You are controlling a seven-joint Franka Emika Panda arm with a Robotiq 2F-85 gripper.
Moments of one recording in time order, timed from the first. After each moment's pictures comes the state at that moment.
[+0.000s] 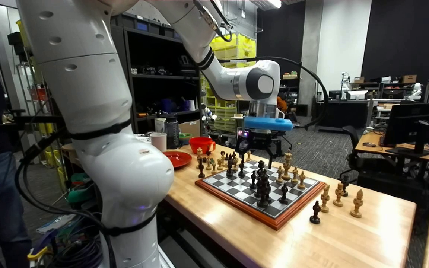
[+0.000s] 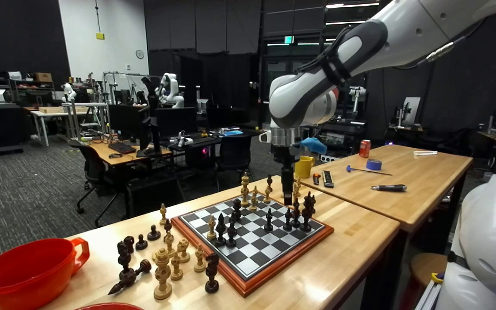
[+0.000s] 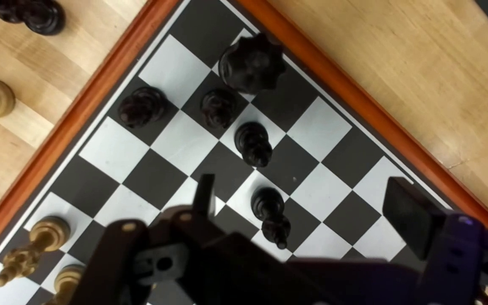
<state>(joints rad) 0.08 -0.23 -0.11 -2.45 -0.05 2.10 -0.70</state>
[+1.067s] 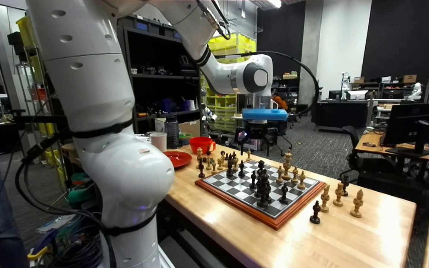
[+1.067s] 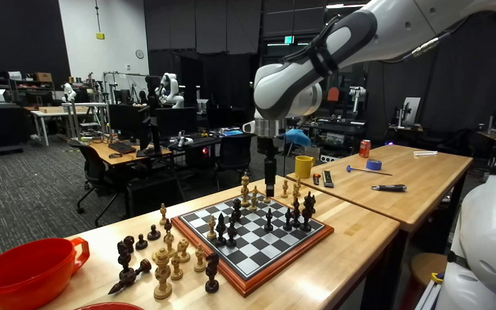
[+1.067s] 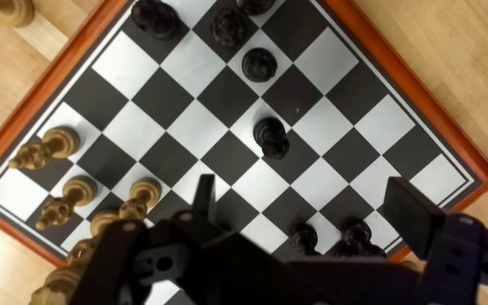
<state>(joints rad) 0.09 -0.20 -0.03 -2.35 -0.04 2.12 -0.69</state>
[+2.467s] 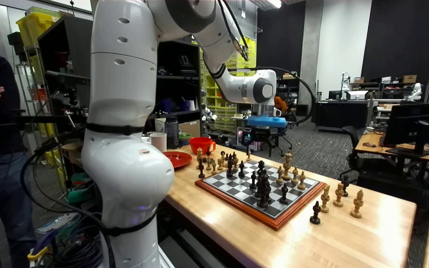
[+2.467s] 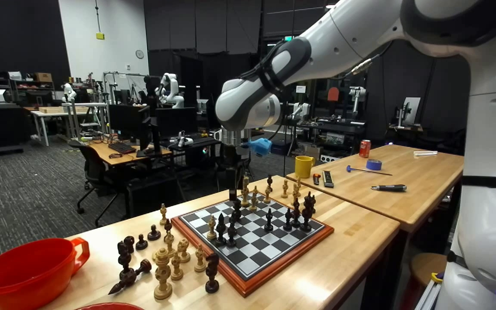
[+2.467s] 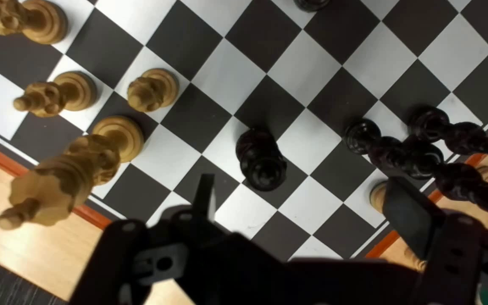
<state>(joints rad) 0.08 0.13 0.04 -2.06 0.00 2.16 -0.57</state>
